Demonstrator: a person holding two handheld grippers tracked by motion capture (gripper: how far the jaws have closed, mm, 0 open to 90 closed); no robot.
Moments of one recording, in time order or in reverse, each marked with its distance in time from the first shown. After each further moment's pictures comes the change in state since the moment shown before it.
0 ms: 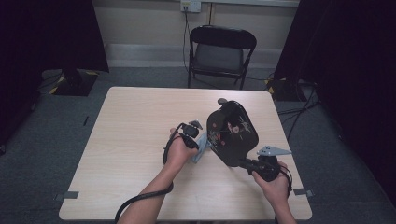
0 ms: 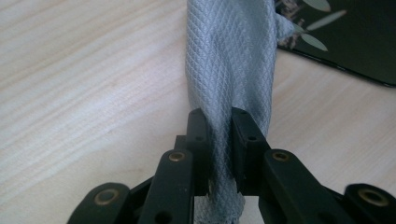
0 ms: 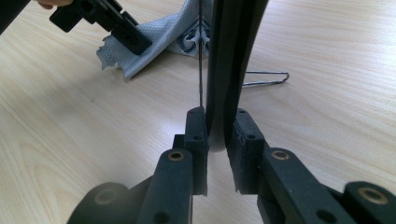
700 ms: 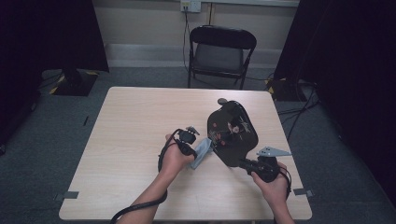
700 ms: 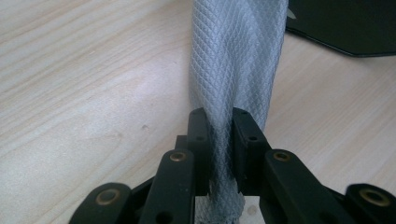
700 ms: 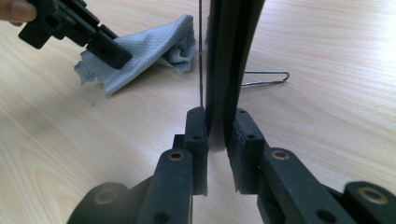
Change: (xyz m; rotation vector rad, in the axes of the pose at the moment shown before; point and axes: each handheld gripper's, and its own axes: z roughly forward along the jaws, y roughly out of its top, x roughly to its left) left arm -0.004 -0.023 -0.010 -0.026 -0.050 0.025; right arm 0.004 -0.002 0.000 -0.011 -0.013 0.027
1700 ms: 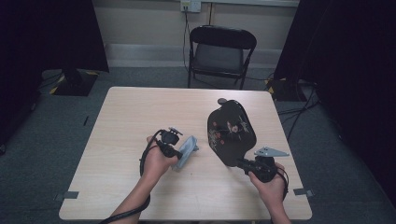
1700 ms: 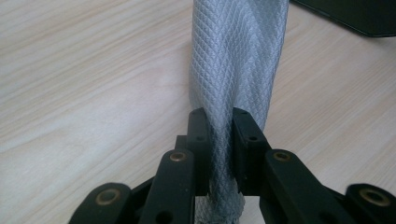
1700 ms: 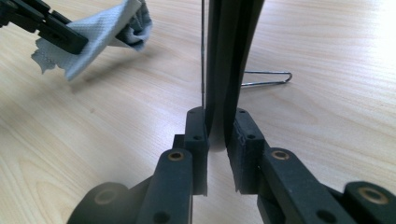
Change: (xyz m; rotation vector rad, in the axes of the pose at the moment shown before) left arm 0.031 -0.037 -0.038 -0.073 0.053 -0.034; right arm 0.008 0.001 0.004 -0.004 -0.025 0.022
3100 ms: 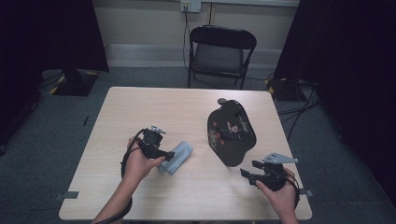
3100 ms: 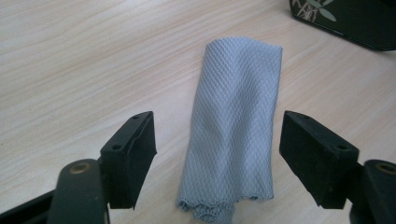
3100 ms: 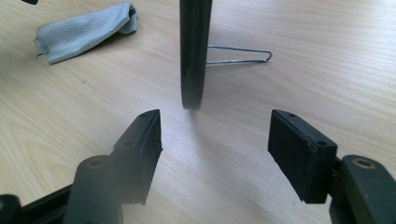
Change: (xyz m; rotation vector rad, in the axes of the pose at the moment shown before) left arm 0.028 -0.025 -0.031 -0.148 0.032 0.017; right arm -0.010 -0.017 -0.022 0.016 -0.019 -0.055
